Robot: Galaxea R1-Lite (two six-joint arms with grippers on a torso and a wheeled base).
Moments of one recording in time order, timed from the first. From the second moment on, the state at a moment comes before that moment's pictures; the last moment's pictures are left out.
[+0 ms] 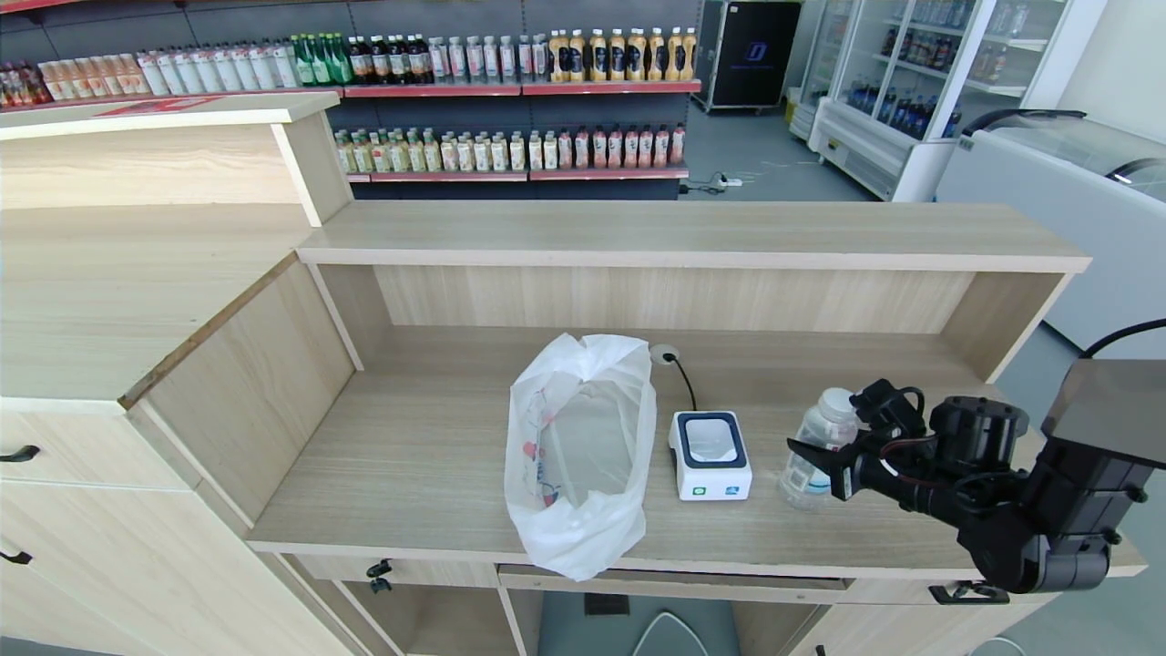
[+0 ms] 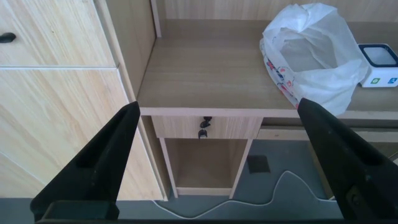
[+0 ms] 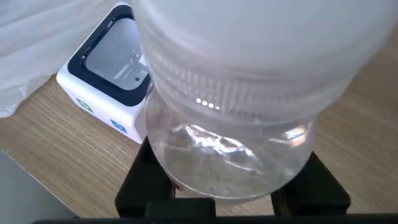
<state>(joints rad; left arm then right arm) -0.01 0.00 0.00 0.00 -0.04 0.00 0.00 2.28 -0.61 -1.38 0.49 -0.31</state>
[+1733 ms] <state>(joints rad) -0.01 0.00 0.00 0.00 -0.04 0.00 0.23 1.29 -0.65 -0.83 1.14 0.37</state>
